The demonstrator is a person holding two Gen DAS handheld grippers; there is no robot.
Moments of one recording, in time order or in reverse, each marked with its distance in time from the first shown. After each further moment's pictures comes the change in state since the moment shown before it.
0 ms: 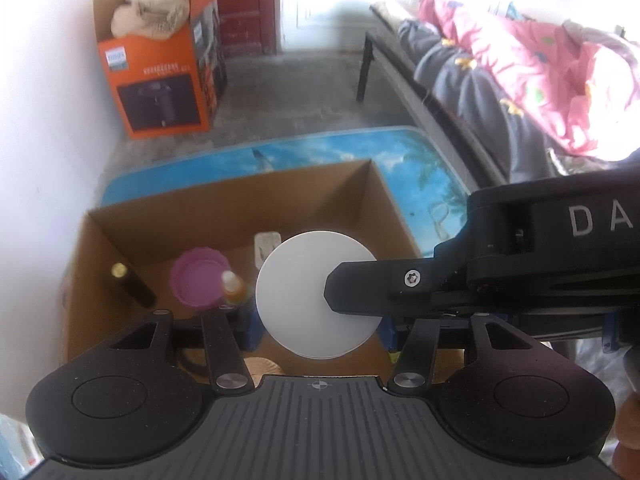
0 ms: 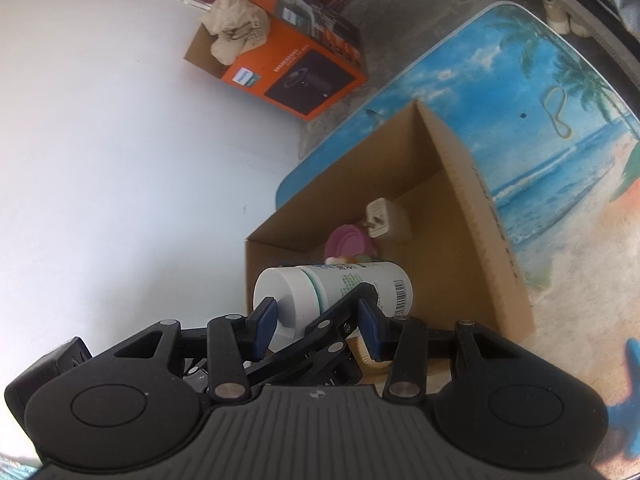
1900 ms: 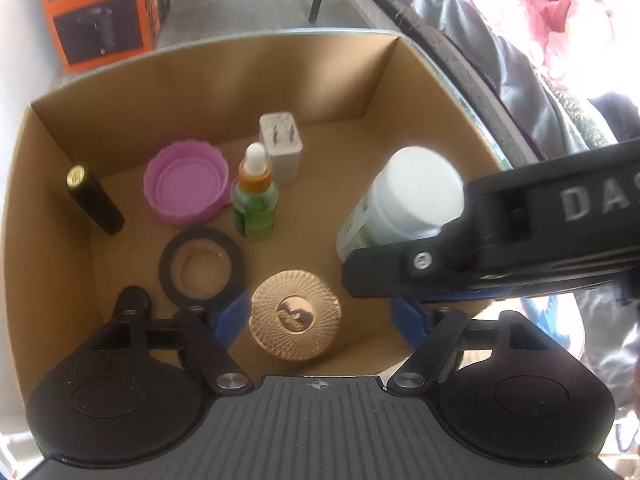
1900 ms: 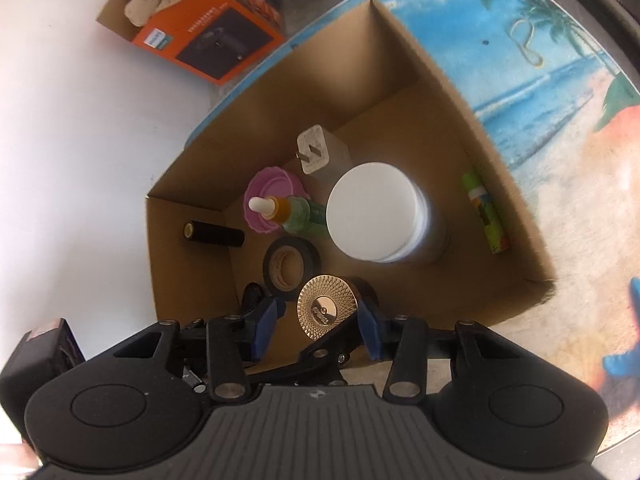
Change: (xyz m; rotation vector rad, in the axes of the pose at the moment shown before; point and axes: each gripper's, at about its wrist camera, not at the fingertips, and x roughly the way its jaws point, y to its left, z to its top) left arm 0.050 0.077 -0.037 0.063 0.228 -0.225; right arm 0.080 0.013 -0.032 0.034 0.089 -0.298
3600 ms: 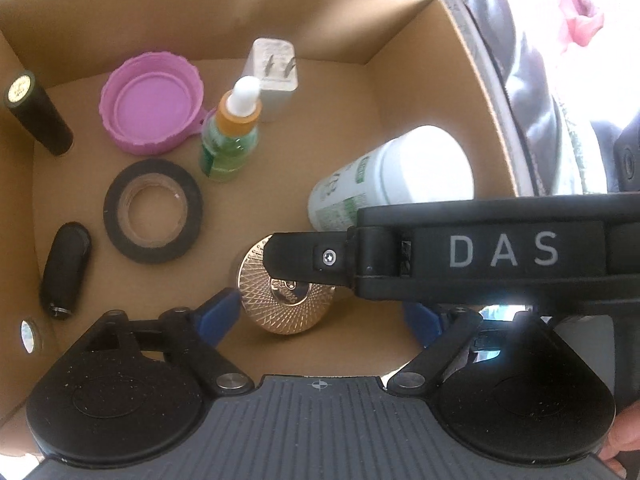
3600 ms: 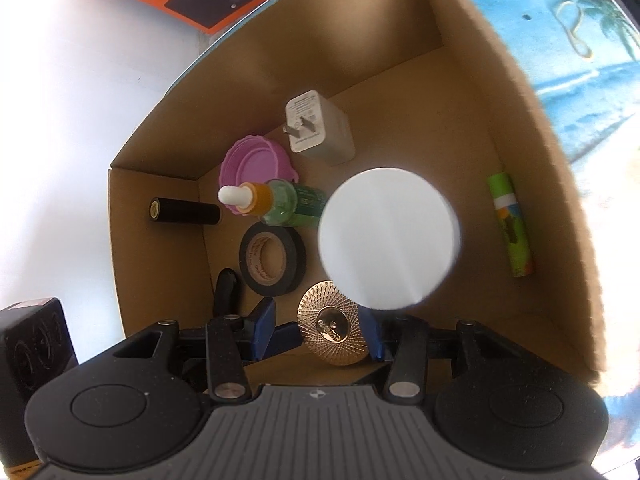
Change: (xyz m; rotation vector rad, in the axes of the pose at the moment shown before) left arm 0.028 0.020 0.011 -0.198 0.213 -0.173; right arm 0.039 0.002 0.025 -0.062 0.151 -0.041
